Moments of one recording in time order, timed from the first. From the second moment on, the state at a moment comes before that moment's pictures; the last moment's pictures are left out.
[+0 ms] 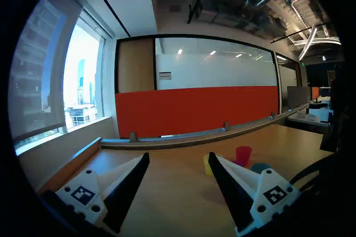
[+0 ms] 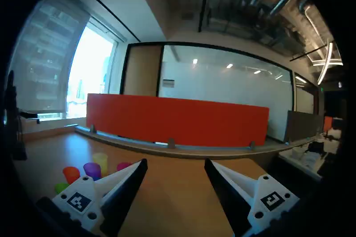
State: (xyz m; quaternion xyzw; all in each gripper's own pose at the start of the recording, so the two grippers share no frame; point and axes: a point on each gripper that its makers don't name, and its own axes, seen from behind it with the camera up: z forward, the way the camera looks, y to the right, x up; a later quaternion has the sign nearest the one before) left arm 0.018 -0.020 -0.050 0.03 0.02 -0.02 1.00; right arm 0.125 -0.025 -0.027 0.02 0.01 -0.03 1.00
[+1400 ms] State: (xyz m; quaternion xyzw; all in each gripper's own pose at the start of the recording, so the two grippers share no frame) left arm -0.040 -0.006 -0.026 0.09 0.05 -0.03 0.99; right arm 0.079 0.009 -0.015 -0.08 0.01 0.00 1.00
